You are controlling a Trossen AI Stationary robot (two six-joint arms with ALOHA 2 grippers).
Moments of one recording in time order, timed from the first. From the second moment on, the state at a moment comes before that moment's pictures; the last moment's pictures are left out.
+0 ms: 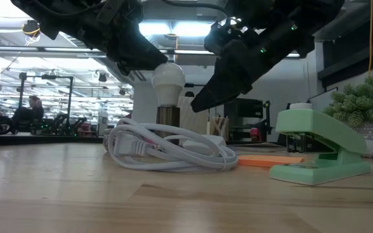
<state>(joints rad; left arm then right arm) -0.05 1.31 0.59 0.31 -0.17 -0.16 0.08 1.73 0.90 0.18 0.11 0.09</state>
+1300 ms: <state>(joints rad) -0.05 1.31 0.59 0.31 -0.16 -0.16 0.08 1.73 1.08 0.15 0.51 -0.02</state>
